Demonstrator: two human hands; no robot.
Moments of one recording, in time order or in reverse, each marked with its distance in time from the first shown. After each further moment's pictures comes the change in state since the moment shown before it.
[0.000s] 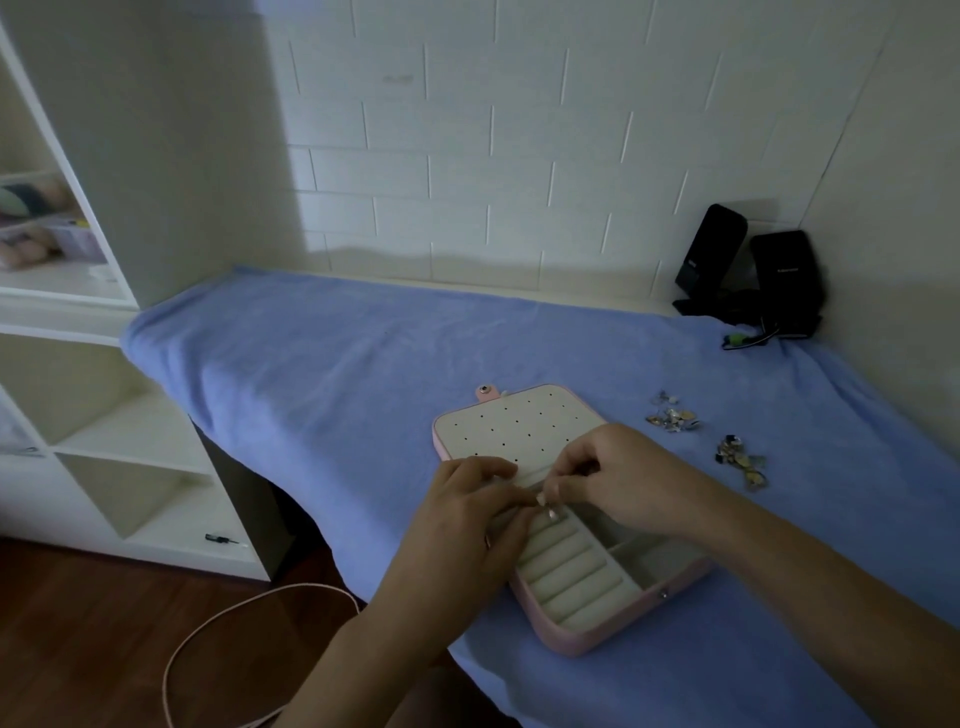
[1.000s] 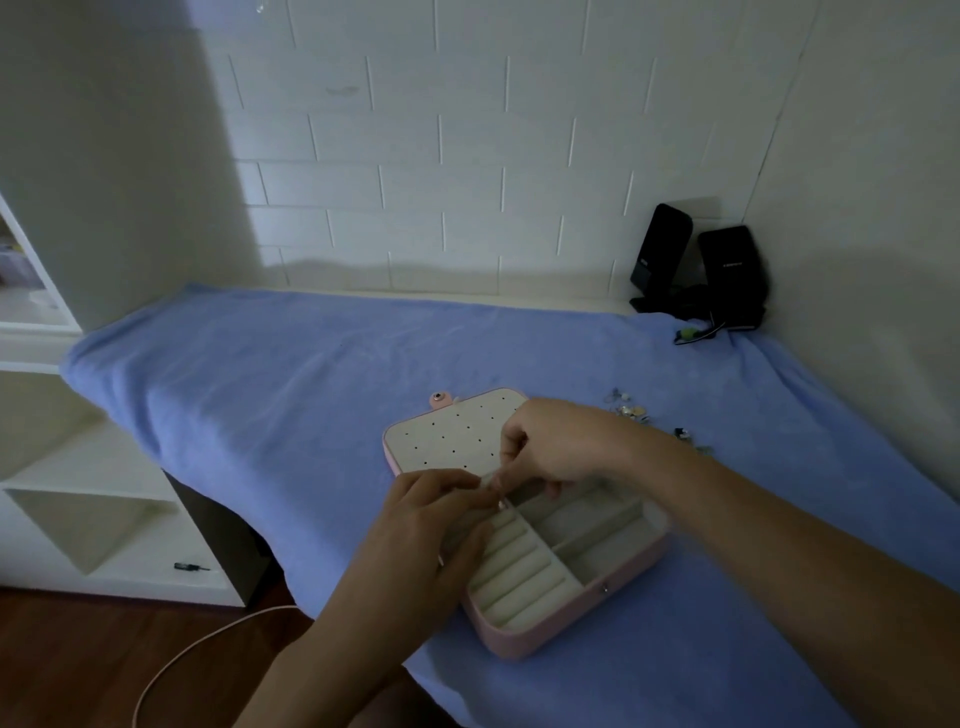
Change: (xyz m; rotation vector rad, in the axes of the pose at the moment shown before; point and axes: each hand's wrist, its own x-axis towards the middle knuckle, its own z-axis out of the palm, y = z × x) left_hand 0.002 0.005 0.002 0.064 -0.107 0.031; right_hand 0.026 -0.009 -0.026 -0.234 -0.193 0.042
